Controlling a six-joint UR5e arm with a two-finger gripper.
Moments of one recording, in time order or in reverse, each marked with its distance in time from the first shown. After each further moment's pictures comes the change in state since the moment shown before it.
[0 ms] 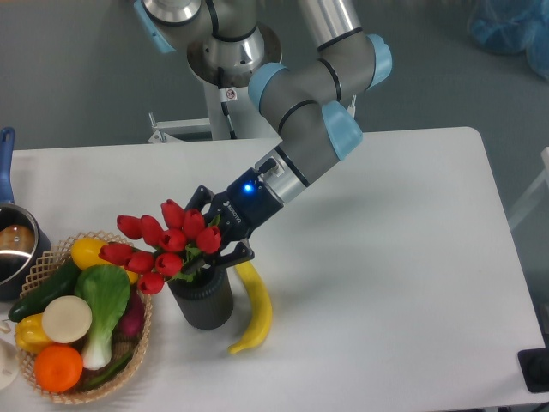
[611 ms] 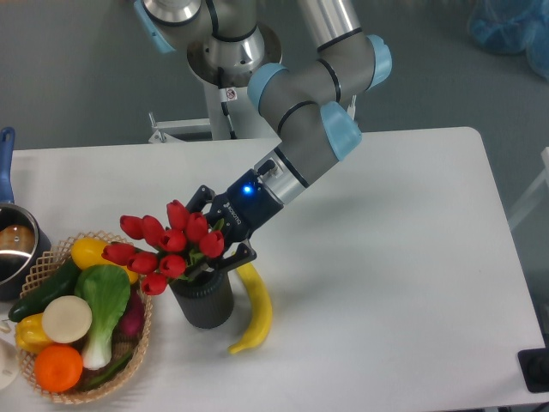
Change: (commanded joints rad) arm -0.011 -0.005 -0.003 0.000 0.041 0.026
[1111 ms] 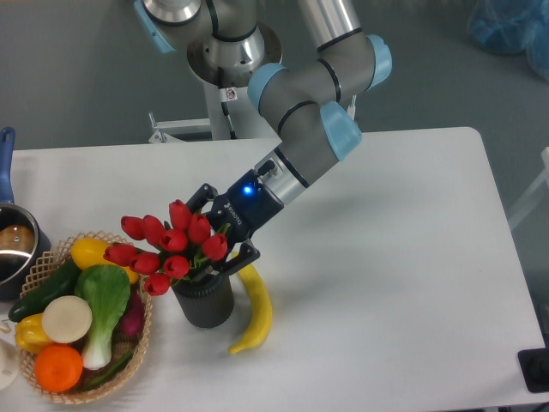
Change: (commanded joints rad) arm 0.000 0.000 0.002 0.000 0.023 0.006
